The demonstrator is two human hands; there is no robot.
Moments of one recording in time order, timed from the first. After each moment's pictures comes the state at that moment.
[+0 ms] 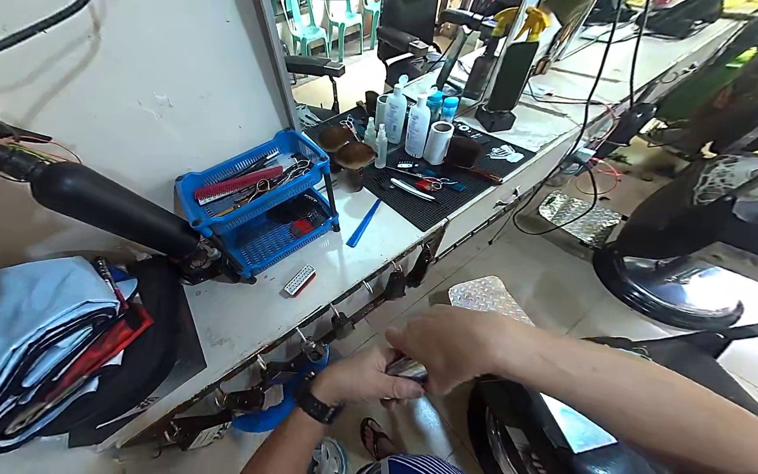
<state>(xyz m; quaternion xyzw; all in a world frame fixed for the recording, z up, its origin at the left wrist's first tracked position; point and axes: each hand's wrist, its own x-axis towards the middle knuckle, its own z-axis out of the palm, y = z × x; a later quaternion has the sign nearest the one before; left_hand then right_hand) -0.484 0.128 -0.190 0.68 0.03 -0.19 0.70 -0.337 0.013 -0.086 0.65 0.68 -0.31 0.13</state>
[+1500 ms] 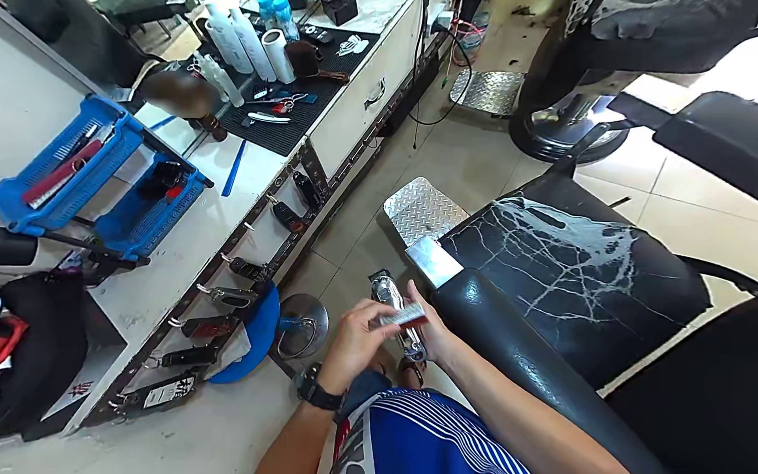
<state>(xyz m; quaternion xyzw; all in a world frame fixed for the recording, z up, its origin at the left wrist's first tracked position) -0.487 -0.108 -0.246 0.86 0.11 -0.04 0.50 -0.409 -0.251 -0.320 0.38 -0.13 -0.50 -0.77</state>
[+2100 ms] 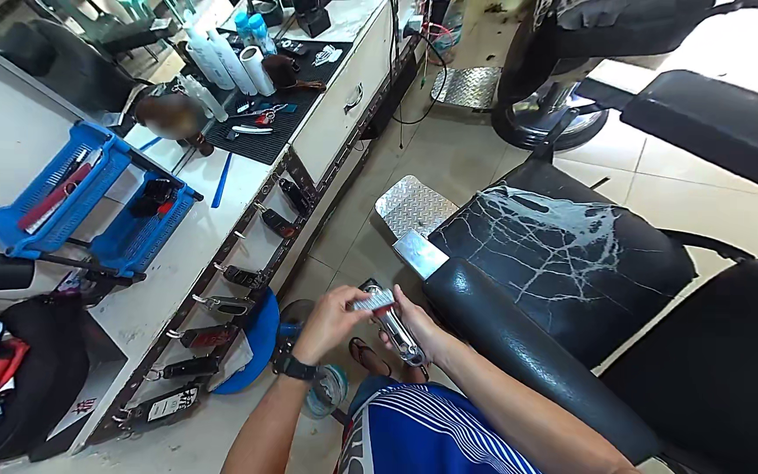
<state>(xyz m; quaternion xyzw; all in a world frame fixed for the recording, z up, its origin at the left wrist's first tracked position) -0.465 -0.067 -0.236 0.91 0.08 -0.12 0.39 -0.423 -0.263 -0.311 0.40 -0.12 -0.56 -0.72</state>
